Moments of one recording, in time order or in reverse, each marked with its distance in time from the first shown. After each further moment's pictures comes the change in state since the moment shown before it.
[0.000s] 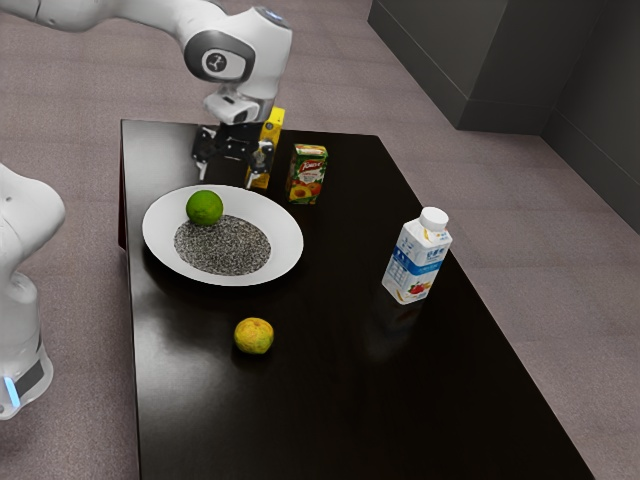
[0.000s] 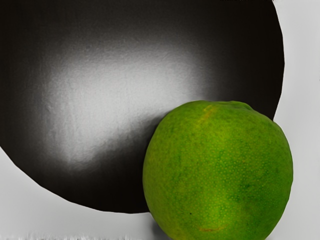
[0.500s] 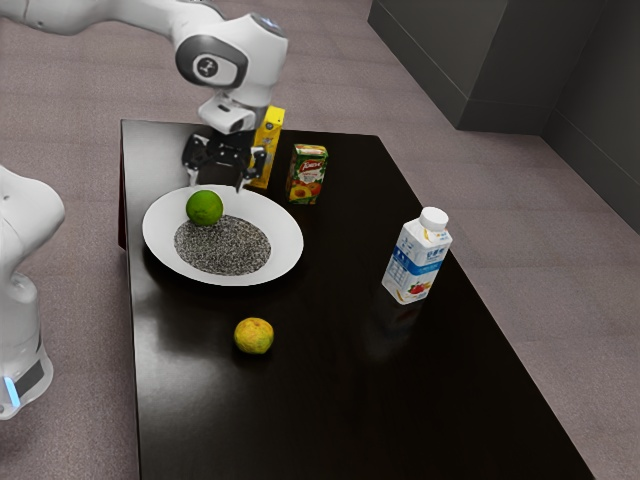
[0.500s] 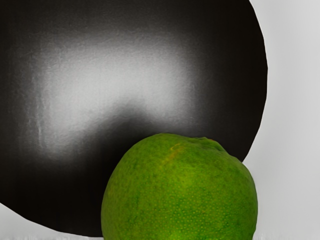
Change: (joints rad) arm 0.008 -0.061 -0.040 -0.066 0.040 -0.037 -0.152
